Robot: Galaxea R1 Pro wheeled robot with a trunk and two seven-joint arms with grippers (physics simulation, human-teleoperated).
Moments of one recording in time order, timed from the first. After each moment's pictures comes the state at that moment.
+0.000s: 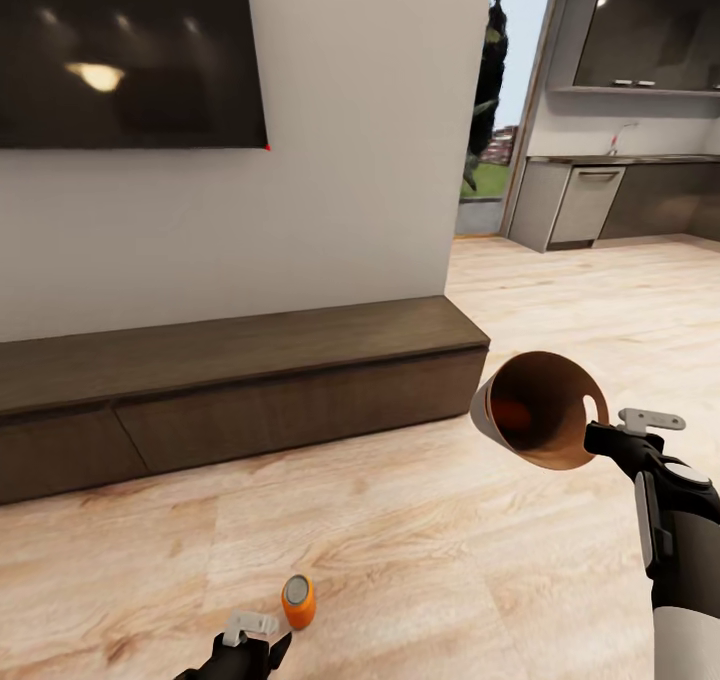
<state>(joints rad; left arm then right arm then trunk) -0.30 0.06 -0.19 -0.46 0.21 -0.10 -0.29 -0.55 -0.12 -0.51 -1.32 0.24 0.51 0.25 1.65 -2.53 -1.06</state>
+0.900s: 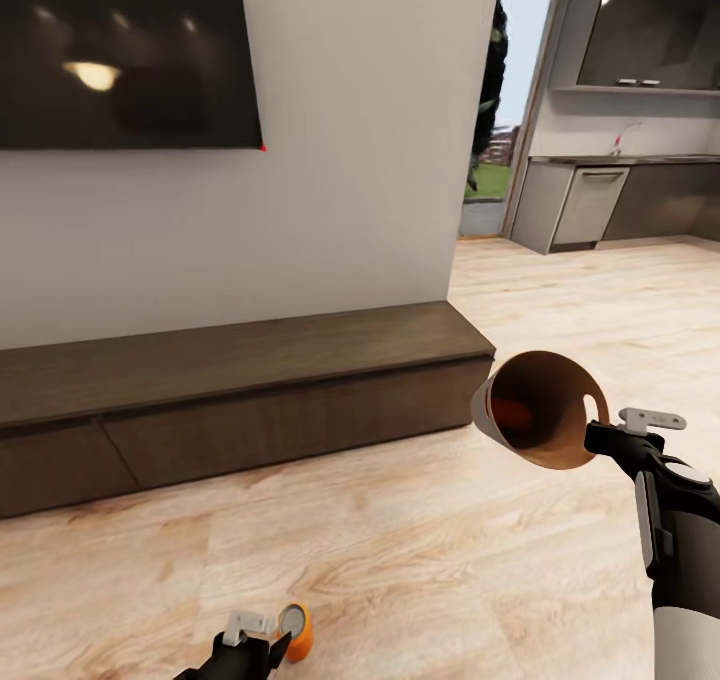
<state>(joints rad) -0.30 0.06 -0.19 -0.46 0.21 -0.11 -0.29 -0.55 -0.12 -0.51 -1.32 0.24 0.51 0.25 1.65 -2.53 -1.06</state>
